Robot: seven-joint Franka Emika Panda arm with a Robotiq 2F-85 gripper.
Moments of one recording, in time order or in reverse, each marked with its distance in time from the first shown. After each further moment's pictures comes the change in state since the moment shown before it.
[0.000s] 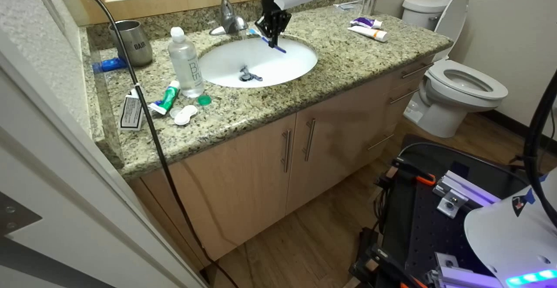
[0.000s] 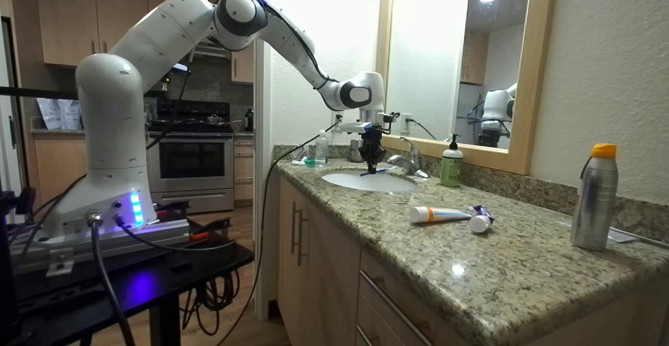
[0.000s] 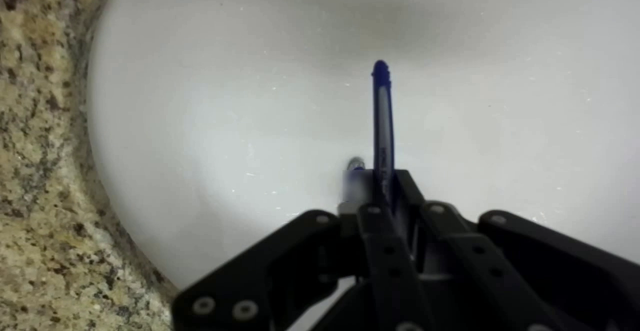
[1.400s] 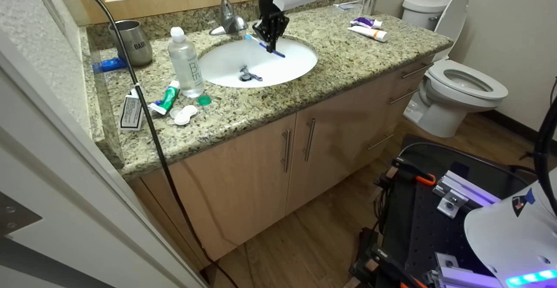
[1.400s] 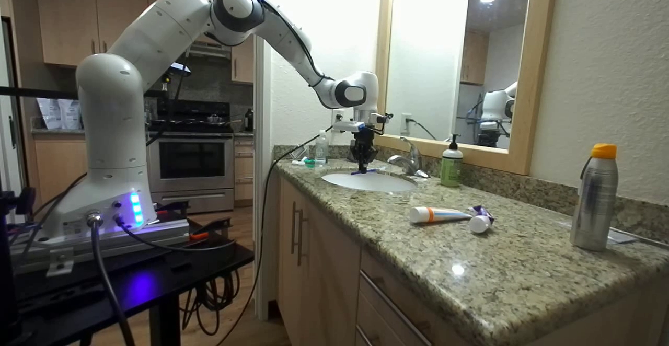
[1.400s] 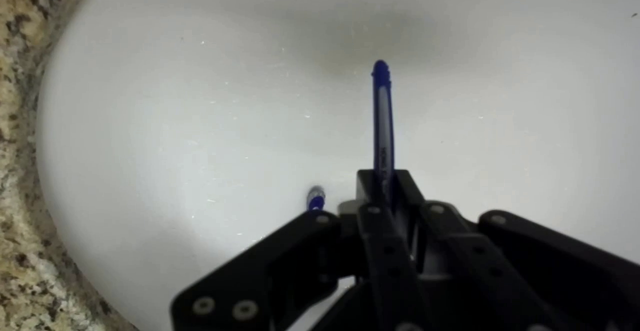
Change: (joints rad) arm 0.004 -0.045 0.032 -0.064 0.007 -0.028 -0.025
